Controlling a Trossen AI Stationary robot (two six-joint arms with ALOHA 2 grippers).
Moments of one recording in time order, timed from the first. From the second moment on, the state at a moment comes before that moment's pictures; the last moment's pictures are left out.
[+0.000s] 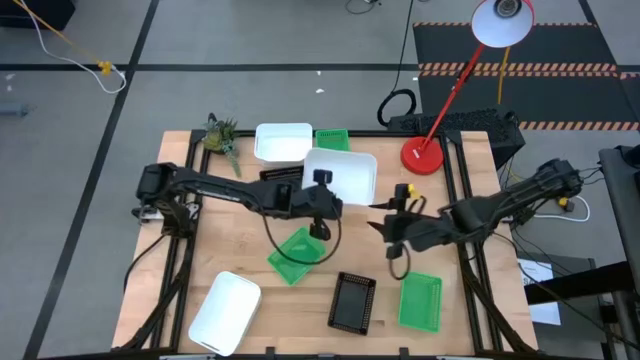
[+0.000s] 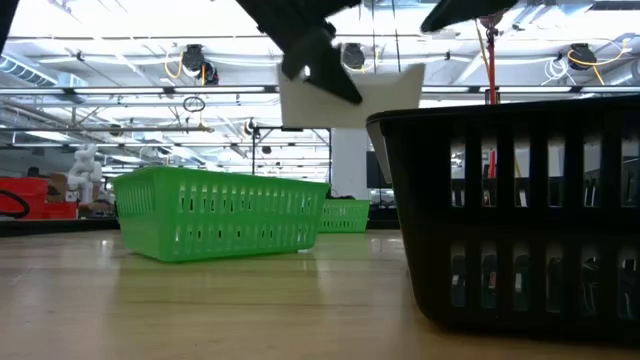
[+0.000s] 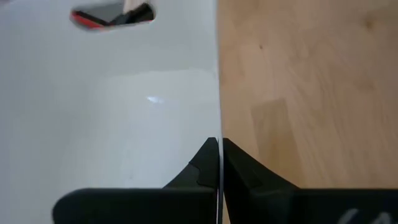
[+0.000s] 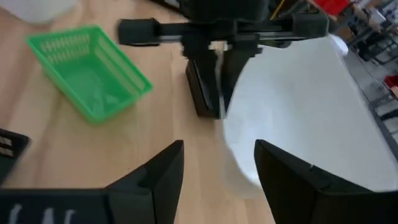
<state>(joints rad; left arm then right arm) -0.05 1.76 1.38 -0.34 -0.36 0.42 0.39 1.14 0.96 -0.50 0.68 -0.06</state>
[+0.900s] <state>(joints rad) 0.31 1.38 1.11 -0.35 0.03 0.45 0.45 0.91 0.74 -0.43 0.68 -0.07</state>
